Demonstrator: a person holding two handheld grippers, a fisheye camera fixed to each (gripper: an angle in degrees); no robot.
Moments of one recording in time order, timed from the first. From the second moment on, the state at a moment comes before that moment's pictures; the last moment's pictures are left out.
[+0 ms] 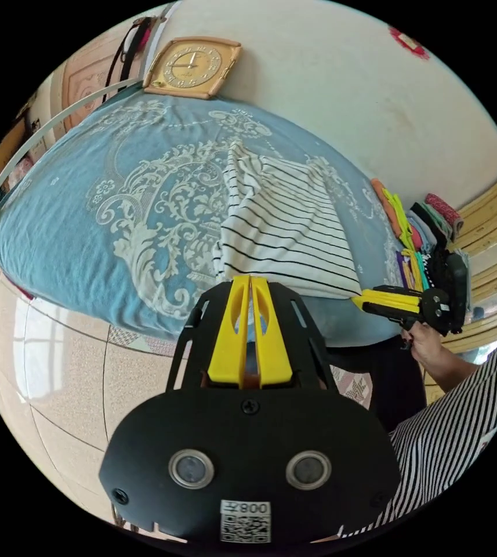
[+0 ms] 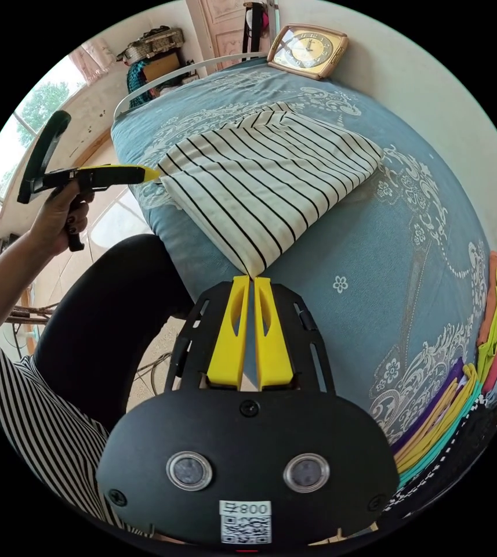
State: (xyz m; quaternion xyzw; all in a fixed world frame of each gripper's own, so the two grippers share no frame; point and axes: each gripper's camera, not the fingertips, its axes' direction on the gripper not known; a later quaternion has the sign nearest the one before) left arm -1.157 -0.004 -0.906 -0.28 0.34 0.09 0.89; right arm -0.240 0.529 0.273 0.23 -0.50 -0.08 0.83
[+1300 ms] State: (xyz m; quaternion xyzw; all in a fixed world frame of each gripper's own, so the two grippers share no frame) left arm -1.270 -0.107 -0.787 -0.39 0.66 -0.27 0.58; right arm -0.073 0.507 0.547 0.06 -0.93 0.12 0.33
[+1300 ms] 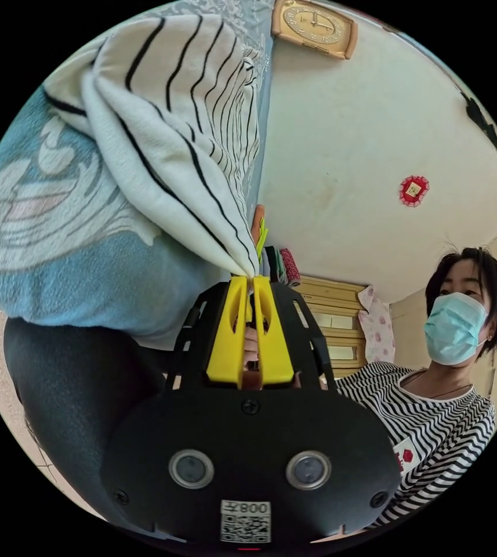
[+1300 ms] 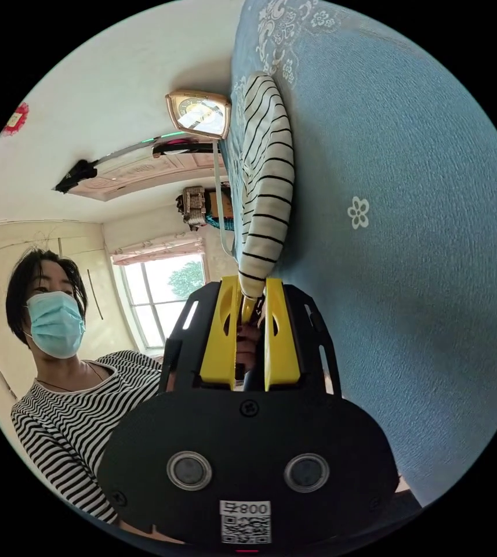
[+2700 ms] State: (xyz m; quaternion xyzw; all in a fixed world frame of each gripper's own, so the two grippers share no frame) left arm -1.356 -0.036 -0.687 -0.27 0.60 -0.45 0.61; right arm 0.071 0.462 0.384 0.08 -0.95 0.10 0.28
